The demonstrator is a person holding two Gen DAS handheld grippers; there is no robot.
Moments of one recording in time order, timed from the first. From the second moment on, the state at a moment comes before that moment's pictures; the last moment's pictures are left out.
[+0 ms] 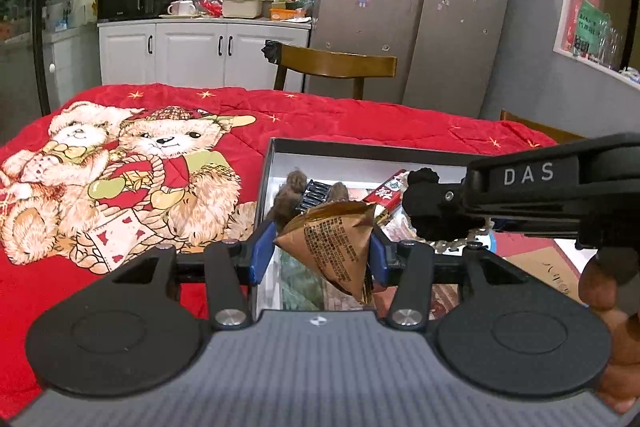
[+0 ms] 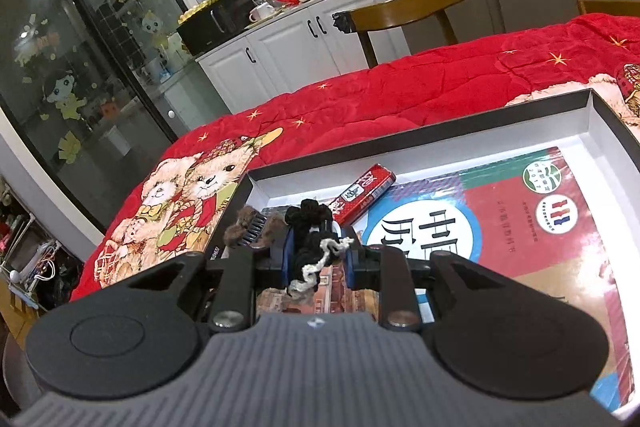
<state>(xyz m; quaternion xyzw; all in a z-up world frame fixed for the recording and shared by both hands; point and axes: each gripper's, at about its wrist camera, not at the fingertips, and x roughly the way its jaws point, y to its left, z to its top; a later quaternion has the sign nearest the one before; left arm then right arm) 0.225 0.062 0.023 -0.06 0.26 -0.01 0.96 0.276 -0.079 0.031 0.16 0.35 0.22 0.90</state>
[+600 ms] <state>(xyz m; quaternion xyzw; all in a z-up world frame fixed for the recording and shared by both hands) 0.224 0.048 0.020 -0.01 0.25 0.01 0.97 0.272 -0.071 0.021 0.13 0.32 0.22 0.91</state>
